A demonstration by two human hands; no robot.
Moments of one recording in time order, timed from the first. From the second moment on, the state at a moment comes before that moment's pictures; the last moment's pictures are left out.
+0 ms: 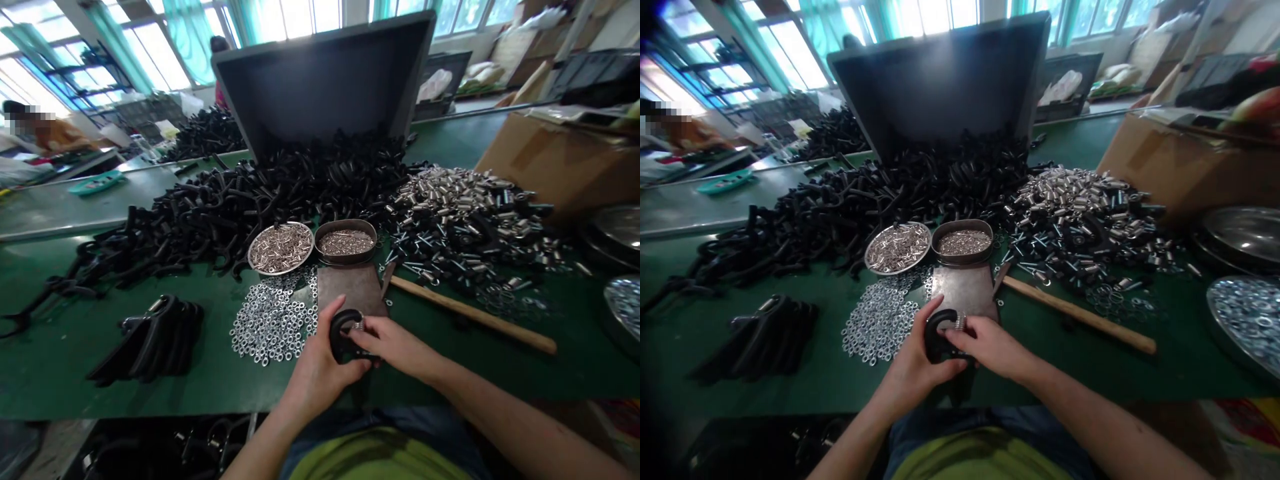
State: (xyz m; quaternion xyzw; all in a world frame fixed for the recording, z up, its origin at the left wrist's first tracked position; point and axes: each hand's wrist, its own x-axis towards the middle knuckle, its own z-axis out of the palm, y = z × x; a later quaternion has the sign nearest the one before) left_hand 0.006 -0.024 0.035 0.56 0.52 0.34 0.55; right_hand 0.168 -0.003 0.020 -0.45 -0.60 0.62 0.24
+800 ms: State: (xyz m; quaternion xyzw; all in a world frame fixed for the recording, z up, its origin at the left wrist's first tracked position) left_hand 0.016 0.026 -0.008 0.63 0.51 0.33 0.48; right_hand 0.171 0.054 0.041 -0.51 -0.84 0.19 -0.06
